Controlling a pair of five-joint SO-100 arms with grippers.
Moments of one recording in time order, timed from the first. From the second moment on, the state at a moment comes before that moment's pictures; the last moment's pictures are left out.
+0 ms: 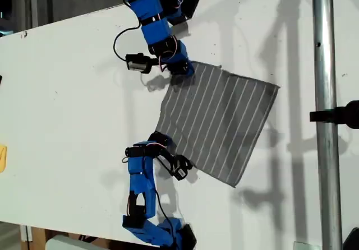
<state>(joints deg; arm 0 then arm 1) -16.3 49.0 59.6 74.0 -50.0 -7.0 107.1 138.6 49.0 93.3</state>
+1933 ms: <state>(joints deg) -21.0 114.1 95.2 87.5 -55.1 16.7 128.7 113.7 92.7 60.6</state>
